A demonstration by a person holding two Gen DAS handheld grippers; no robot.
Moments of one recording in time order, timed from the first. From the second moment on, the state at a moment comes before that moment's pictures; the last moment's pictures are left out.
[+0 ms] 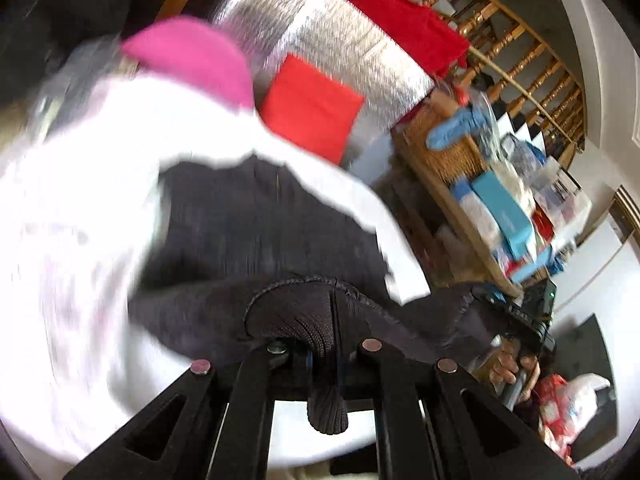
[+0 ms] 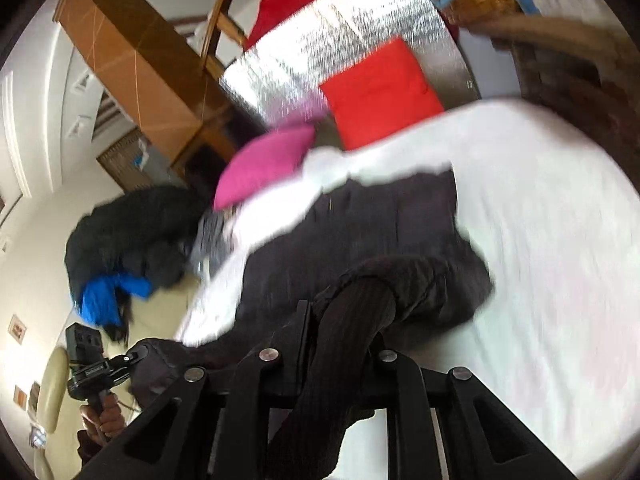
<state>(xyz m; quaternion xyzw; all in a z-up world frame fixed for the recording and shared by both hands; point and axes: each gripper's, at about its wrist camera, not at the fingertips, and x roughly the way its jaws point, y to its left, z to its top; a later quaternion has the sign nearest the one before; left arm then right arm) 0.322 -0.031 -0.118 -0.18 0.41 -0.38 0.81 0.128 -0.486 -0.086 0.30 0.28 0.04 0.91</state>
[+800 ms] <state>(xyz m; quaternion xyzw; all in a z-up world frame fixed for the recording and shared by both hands) 0.678 -0.136 -0.287 -0.24 0.49 -0.25 0.80 0.504 -0.620 -0.246 0.47 0.33 -0.04 0.82</state>
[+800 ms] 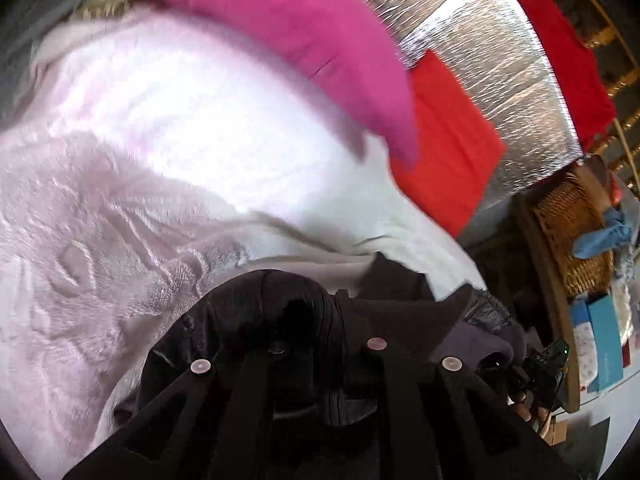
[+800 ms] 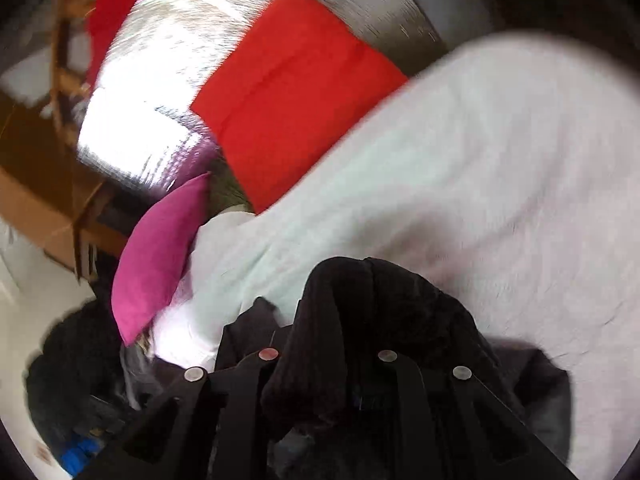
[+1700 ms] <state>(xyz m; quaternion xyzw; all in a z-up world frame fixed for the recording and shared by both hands) 0.526 -0.071 -0.282 -0.16 0.52 -0.06 0.84 0.566 -0.390 -0.242 0.08 0.54 -0.02 0.84</state>
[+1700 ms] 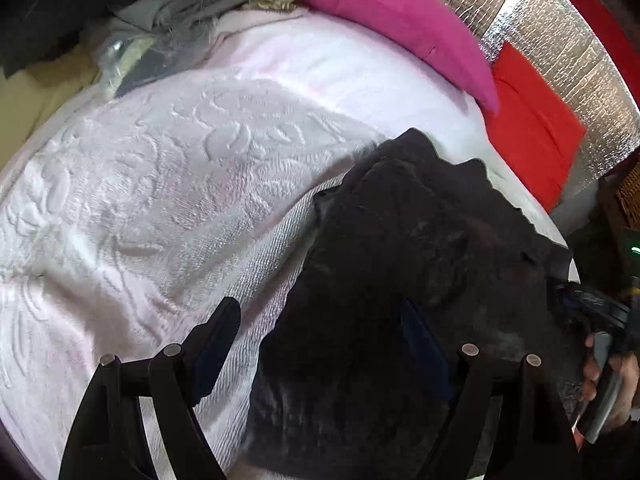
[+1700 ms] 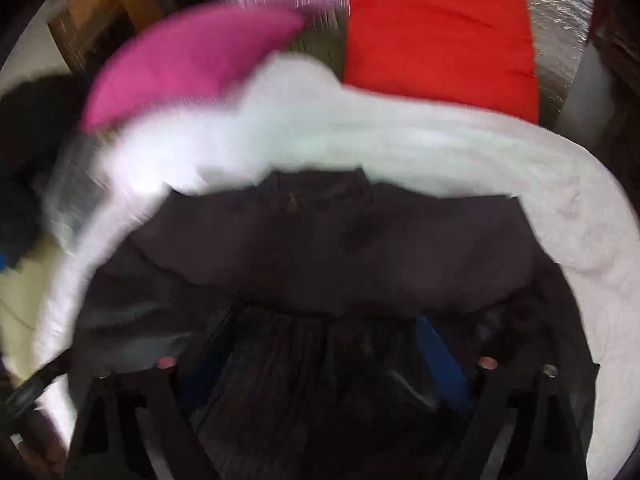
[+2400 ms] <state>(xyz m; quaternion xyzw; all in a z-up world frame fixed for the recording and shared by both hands) 0.536 -0.068 -0.257 -0.20 0.48 -0.11 0.85 0.528 -0.475 -0.194 0.34 0.38 0.04 0.86</state>
